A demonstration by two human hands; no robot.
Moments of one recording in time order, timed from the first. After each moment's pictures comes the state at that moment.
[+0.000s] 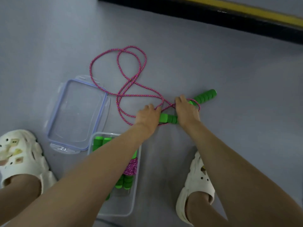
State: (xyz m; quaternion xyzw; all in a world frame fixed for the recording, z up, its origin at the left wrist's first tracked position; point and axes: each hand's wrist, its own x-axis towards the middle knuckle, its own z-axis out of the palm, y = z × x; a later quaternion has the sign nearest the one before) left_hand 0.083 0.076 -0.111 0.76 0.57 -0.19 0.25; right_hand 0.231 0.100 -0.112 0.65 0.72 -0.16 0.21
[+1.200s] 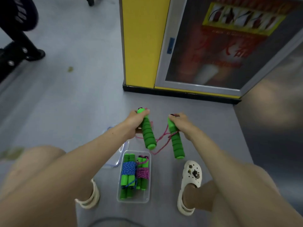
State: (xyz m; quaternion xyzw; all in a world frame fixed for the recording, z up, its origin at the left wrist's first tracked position) left_hand -0.024 0.011 0.236 0.29 0.59 0.33 0.68; right_hand 0.158 0.015 0.222 0.72 0.44 -0.48 -0.24
